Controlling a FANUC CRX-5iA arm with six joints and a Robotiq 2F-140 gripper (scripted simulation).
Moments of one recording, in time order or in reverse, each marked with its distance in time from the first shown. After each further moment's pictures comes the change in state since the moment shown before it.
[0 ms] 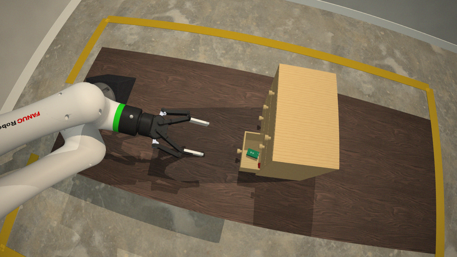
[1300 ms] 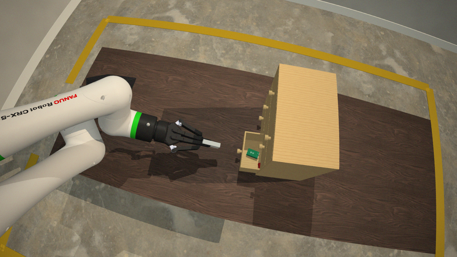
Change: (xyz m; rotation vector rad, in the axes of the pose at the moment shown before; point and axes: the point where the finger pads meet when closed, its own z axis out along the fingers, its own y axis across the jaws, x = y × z) arm -0.040 0.001 0.053 -0.003 -0.003 -0.002
